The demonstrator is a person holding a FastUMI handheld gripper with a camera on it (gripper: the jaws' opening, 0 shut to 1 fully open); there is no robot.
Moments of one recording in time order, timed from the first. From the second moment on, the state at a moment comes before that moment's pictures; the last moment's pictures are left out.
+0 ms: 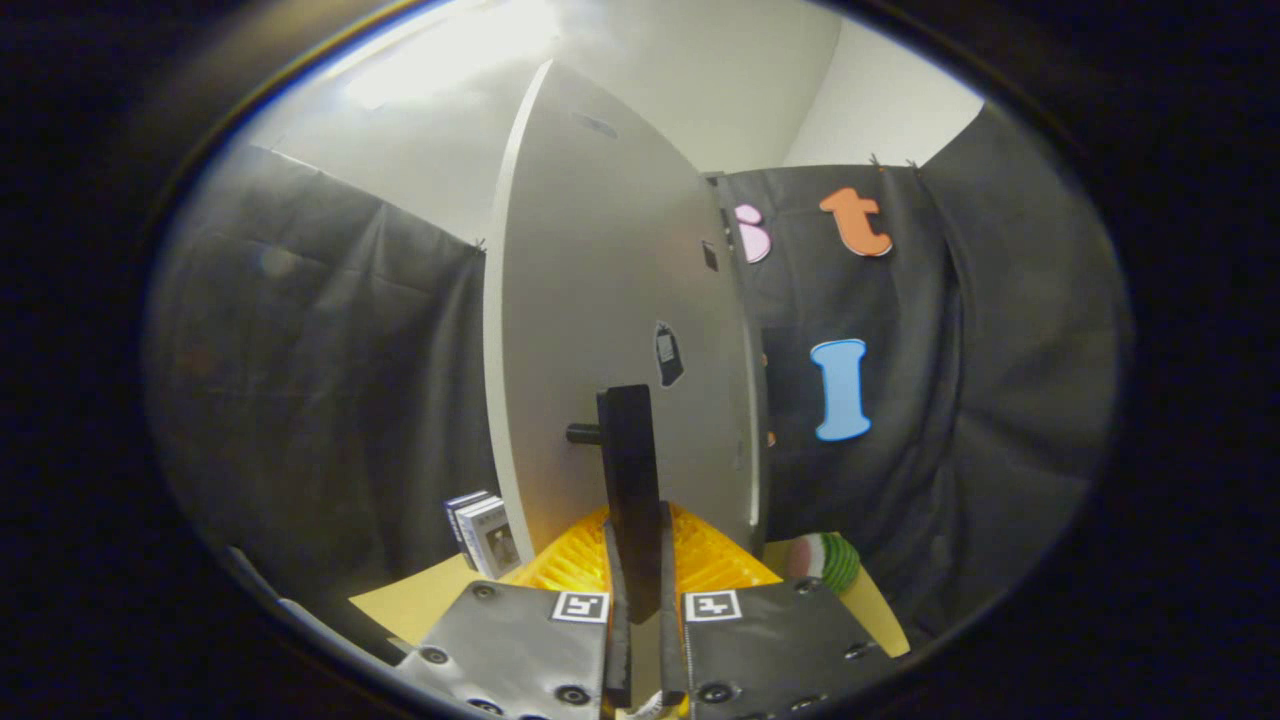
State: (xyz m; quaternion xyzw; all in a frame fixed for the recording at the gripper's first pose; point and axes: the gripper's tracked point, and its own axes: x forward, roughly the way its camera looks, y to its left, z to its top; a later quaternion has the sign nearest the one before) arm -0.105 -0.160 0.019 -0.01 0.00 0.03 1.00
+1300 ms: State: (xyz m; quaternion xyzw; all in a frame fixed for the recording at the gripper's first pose) arm -0.176 -0.272 0.063 0.02 -0.02 -0.07 1.00
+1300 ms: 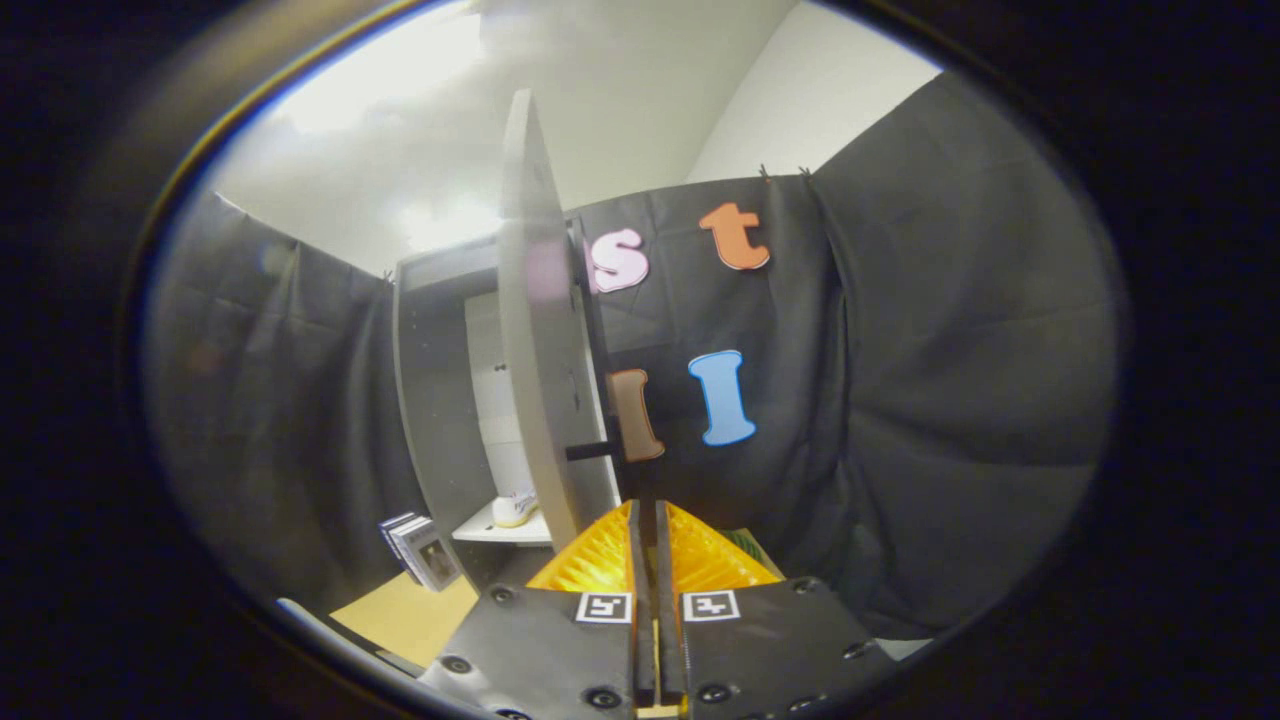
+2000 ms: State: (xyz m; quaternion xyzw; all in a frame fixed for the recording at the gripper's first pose) arm -0.152 -0.134 0.005 0.01 -0.03 0.07 1.00
